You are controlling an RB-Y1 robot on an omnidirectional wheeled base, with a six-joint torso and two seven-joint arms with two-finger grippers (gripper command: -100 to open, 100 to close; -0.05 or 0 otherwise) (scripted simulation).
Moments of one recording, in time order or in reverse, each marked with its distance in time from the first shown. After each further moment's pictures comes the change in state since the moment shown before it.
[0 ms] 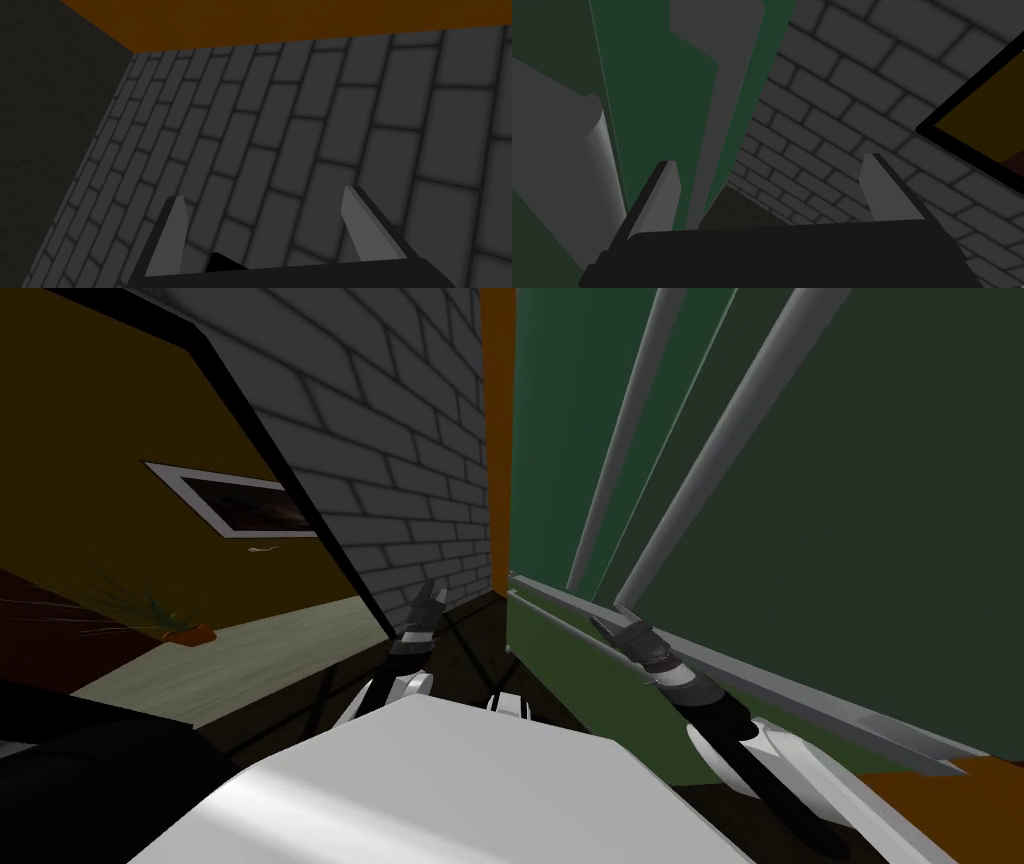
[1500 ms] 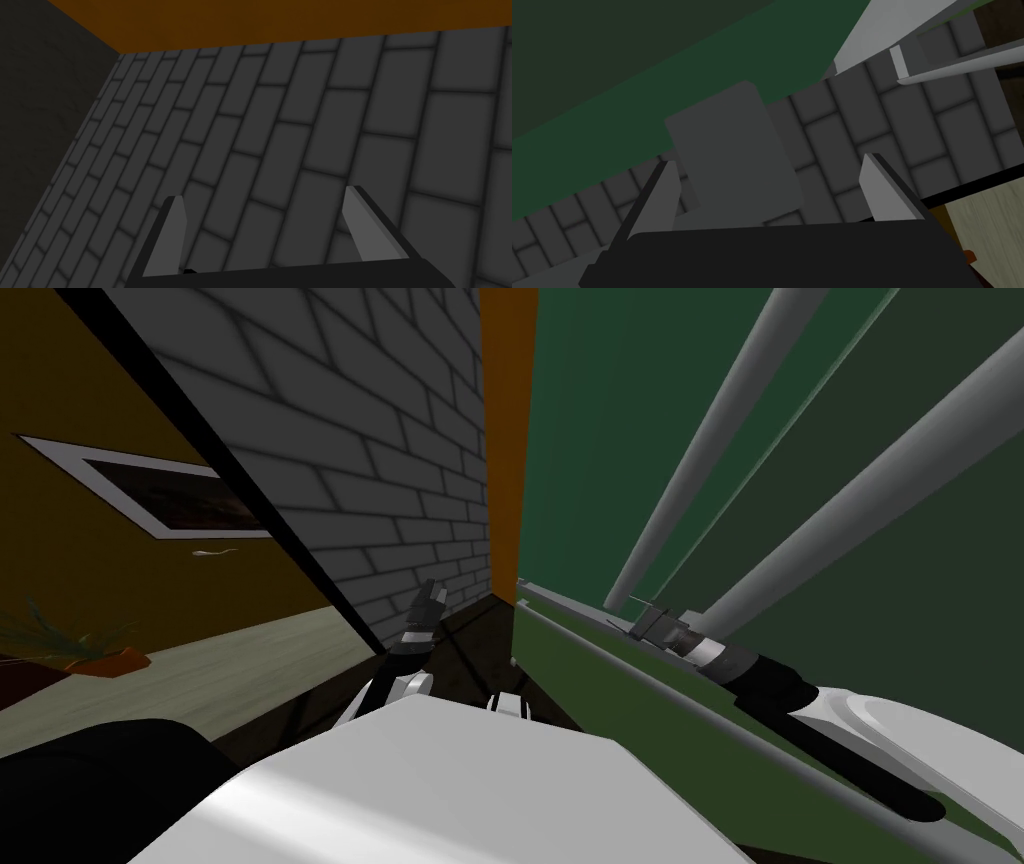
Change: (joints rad) left arm 0.000 0.000 0.000 0.000 0.000 0.000 0.000; right arm -0.016 -0.350 -0.183 0.105 0.308 0.009 0.243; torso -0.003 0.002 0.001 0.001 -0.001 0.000
